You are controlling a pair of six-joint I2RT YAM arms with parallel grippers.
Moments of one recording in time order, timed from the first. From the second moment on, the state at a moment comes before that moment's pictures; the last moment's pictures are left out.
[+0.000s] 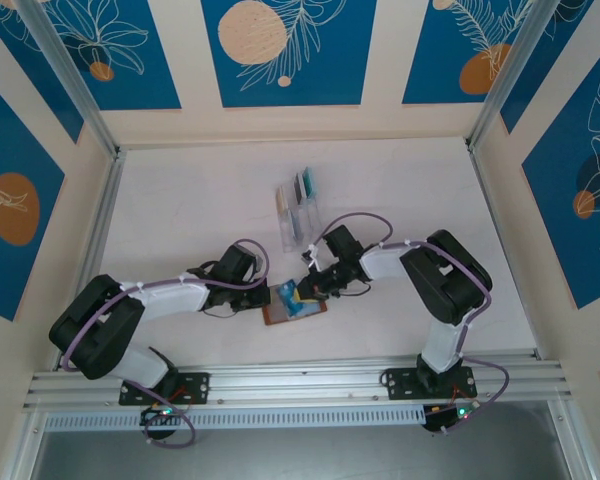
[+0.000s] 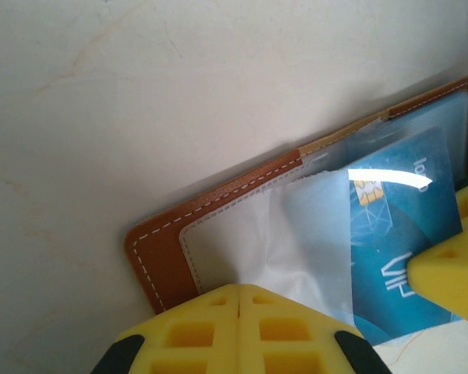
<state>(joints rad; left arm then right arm) -0.67 1.46 0.59 -0.16 0.29 -0.76 0.61 1.80 0.79 -0.11 -0.87 0.55</state>
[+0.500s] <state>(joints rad) -0.67 1.46 0.58 -0.16 0.29 -0.76 0.63 1.80 0.75 -0.02 -0.89 0.66</state>
